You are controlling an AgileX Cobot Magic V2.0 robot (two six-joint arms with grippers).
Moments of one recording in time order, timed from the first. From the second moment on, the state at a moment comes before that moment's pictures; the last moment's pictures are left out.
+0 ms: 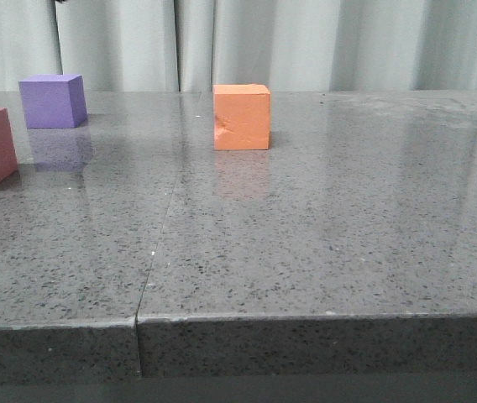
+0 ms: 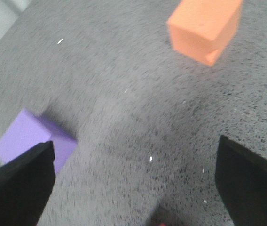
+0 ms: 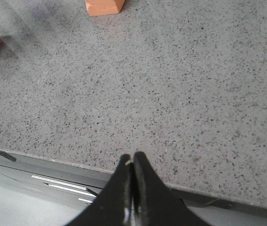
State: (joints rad) left arm -0.28 1.54 -1.54 -0.20 0.92 0.79; right arm 0.47 0.35 -0.46 0.05 0.68 0.34
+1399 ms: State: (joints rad) left arm -0.44 2.00 -1.83 -0.30 0.86 1.02; right arm 0.47 0.35 -0.46 0.05 0.68 0.34
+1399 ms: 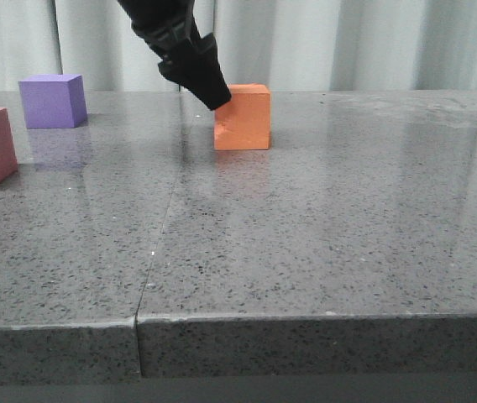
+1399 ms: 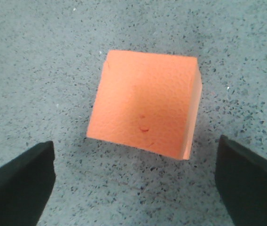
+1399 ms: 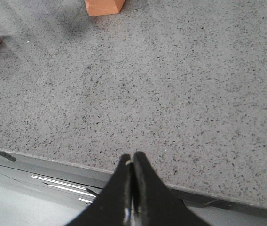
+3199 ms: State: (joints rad) left arm -0.46 2.07 -1.83 -0.40 0.78 1.07; right arm 0.47 0.35 -0.46 0.05 0.68 0.34
